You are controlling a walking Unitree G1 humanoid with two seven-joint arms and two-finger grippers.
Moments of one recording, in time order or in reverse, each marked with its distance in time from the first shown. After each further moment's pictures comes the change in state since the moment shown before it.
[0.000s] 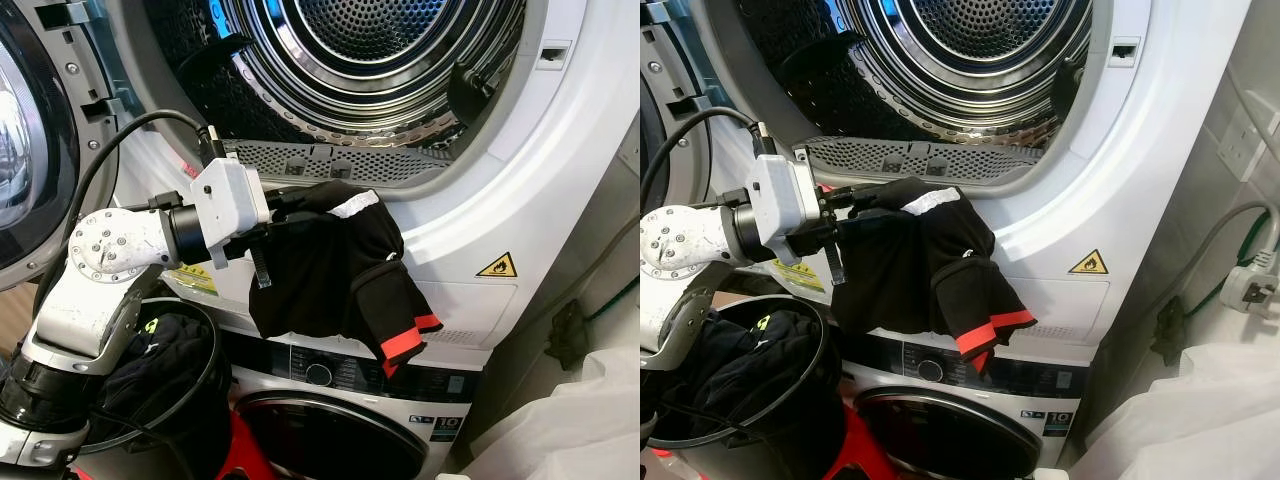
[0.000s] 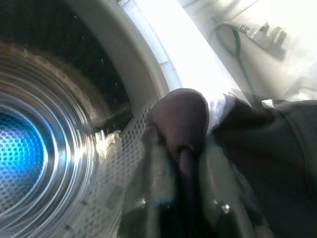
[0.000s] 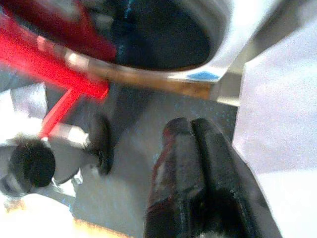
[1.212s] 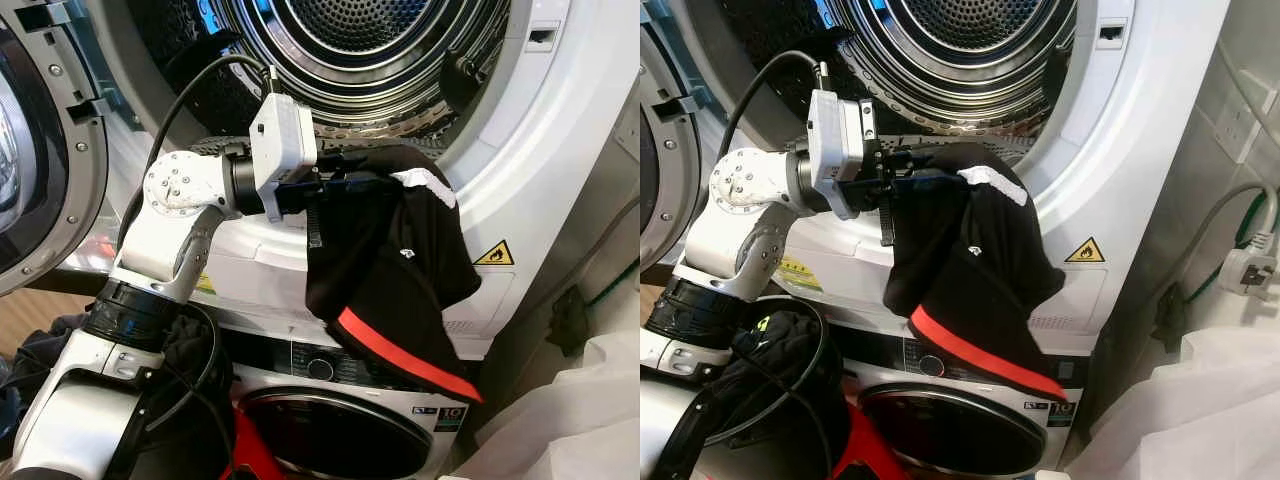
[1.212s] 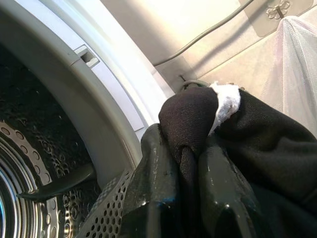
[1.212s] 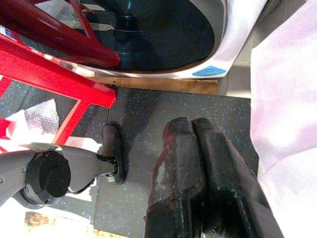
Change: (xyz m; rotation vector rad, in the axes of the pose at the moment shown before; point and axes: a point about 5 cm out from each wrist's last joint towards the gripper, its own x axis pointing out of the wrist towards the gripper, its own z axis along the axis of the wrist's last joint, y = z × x) left arm 0.012 -0.040 0.025 -0.067 -0.229 -0.353; right arm -0.002 0.006 -0.008 0.036 -0.007 -0.001
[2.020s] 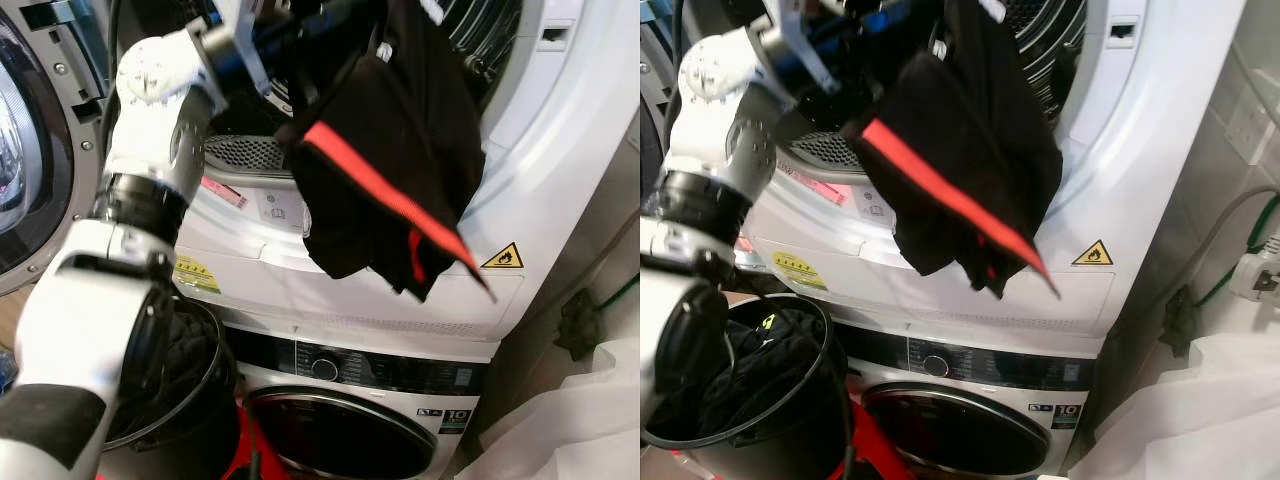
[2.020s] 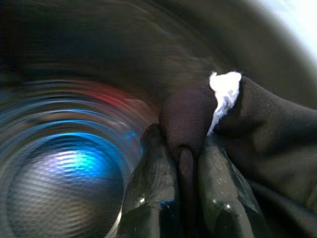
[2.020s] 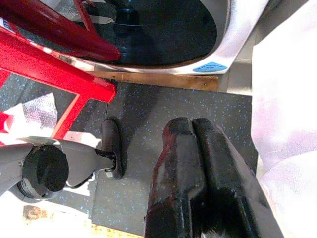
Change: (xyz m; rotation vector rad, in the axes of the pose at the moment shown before) left arm -0.008 0.124 0.036 0.089 -0.002 0.606; right arm -0.001 -0.003 -0.004 -0.007 0.010 -0.004
